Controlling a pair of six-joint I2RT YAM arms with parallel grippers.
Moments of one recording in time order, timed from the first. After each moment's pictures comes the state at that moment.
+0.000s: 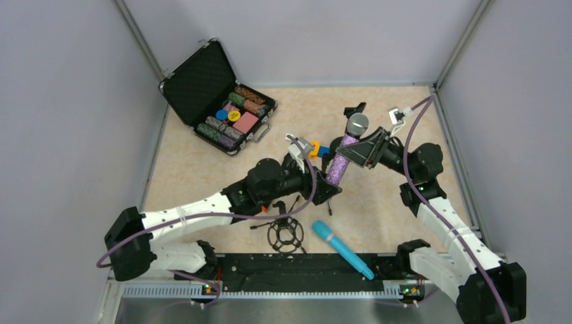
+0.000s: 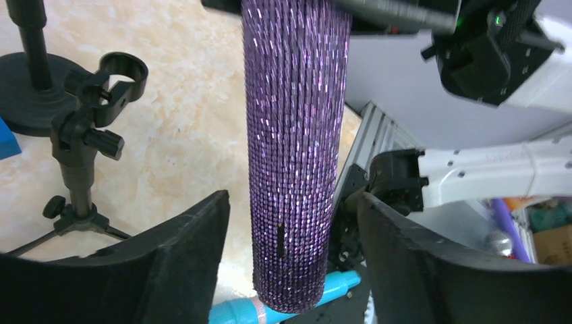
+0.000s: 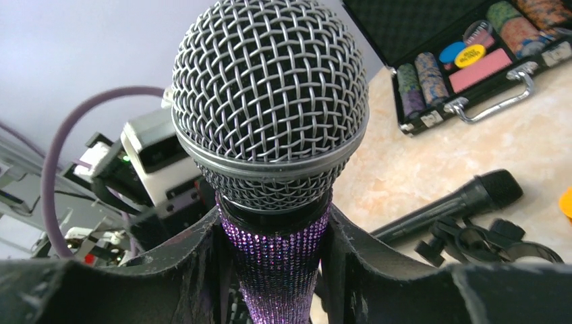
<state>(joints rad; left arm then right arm) -1.02 1.22 0.79 0.33 0.18 -0.51 0.25 0.92 0.59 0.63 -0.82 0.99</state>
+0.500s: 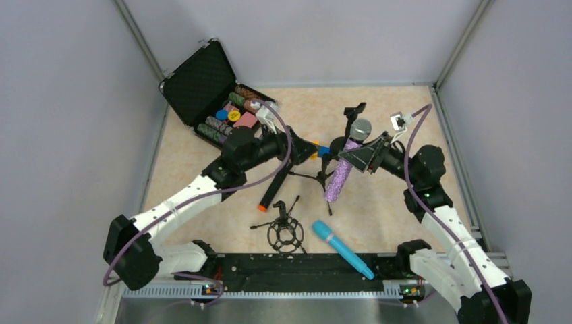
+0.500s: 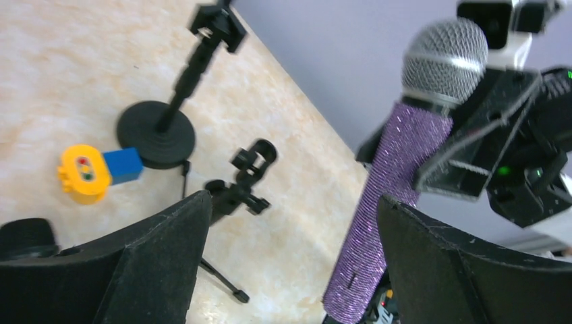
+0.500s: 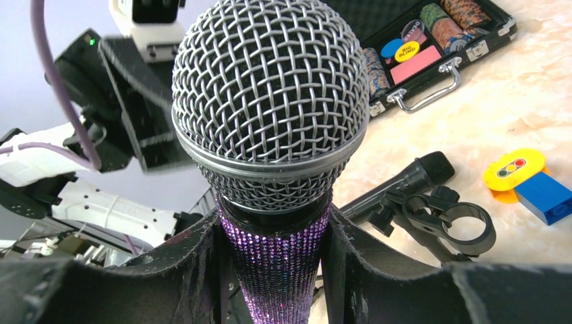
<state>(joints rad) -0.72 1.22 0.90 0.28 0.29 -0.62 0.25 0.82 0.59 0.35 -0.73 0.77</state>
